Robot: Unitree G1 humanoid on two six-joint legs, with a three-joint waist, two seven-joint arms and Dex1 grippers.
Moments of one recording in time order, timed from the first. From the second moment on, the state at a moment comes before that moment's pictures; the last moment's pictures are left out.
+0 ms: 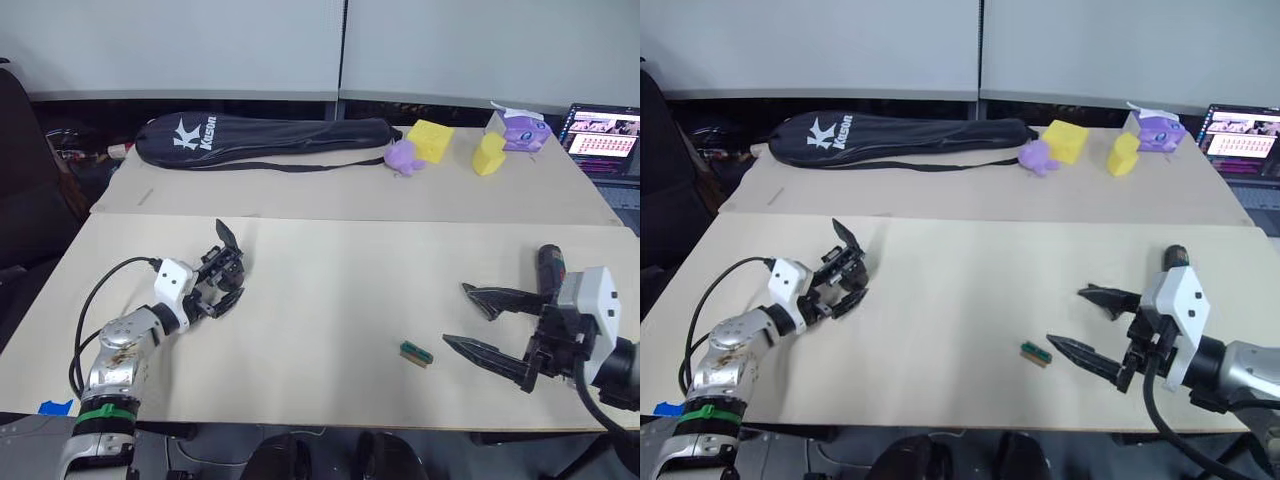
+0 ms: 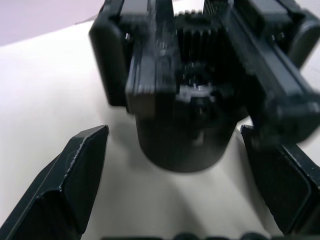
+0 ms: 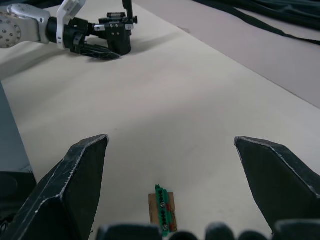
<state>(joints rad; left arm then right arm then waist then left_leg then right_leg) -0.29 0.53 0.15 0.37 -0.25 0.03 -0.79 0.27 -0.88 -0.53 -0.75 0.82 0.63 0.81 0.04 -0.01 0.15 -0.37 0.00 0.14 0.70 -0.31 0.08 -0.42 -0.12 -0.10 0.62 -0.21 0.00</state>
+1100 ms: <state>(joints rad) -0.14 0.36 0.11 -0.02 -0.21 0.26 -0.48 0.18 -0.75 -0.30 -0.72 0.65 0.55 0.75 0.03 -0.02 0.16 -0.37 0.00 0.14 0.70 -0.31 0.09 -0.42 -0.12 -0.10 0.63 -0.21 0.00</state>
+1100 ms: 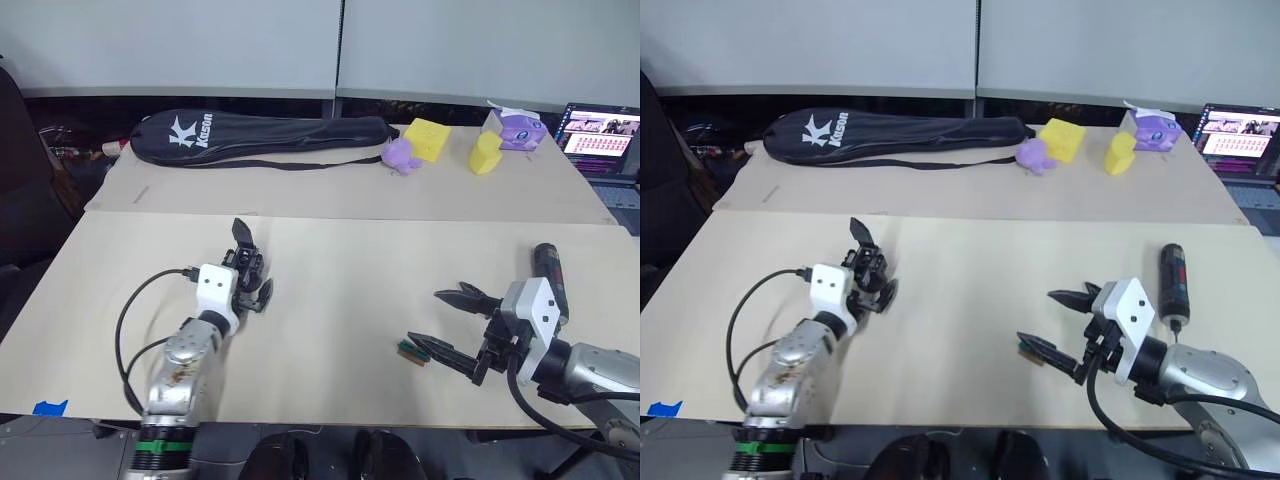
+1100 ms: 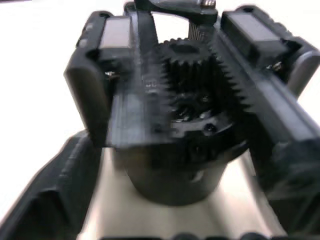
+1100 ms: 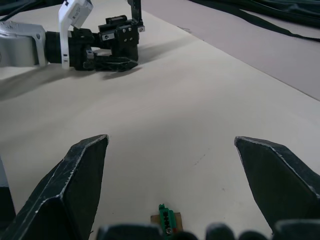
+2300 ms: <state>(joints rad) -0.29 0.30 -0.11 0.04 -0.21 0.13 -0.79 0.33 -0.73 -0.40 -0.80 0.65 0.55 0.73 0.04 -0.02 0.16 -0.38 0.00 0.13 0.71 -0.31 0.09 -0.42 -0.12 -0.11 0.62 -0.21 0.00</state>
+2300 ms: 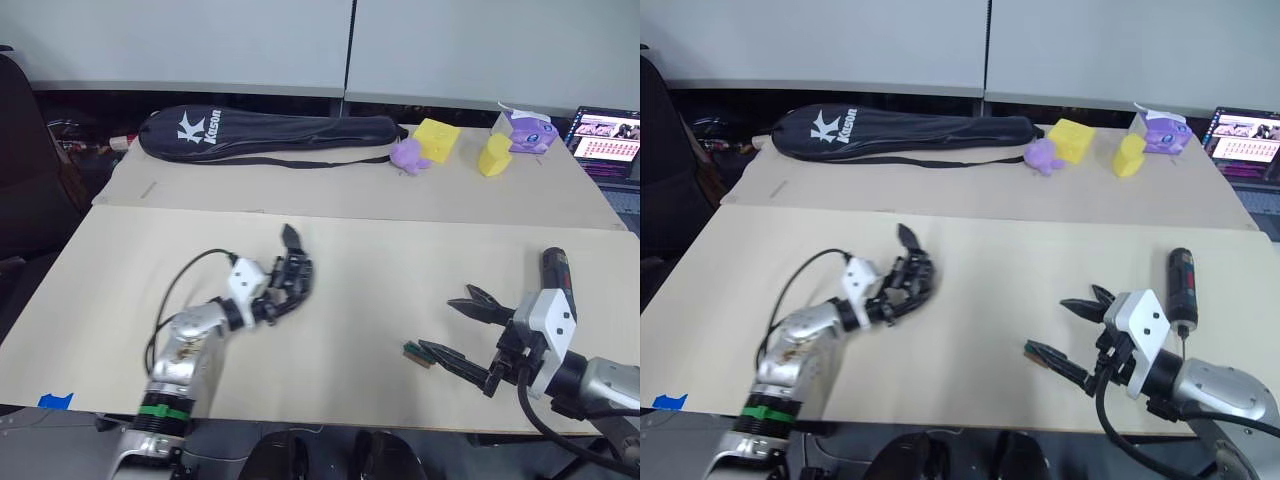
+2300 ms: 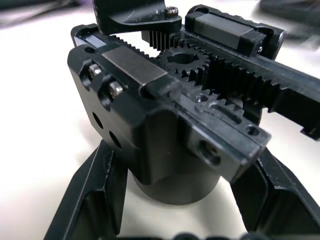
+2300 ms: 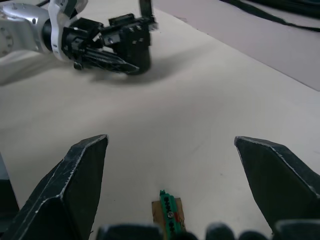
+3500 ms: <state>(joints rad) -0.28 0.33 -0.26 -0.02 -0.13 0.28 -0.75 0.41 -0.80 -0.49 -0.82 0.60 0.60 0.68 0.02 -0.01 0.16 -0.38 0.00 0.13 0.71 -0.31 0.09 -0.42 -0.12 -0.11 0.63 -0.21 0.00</state>
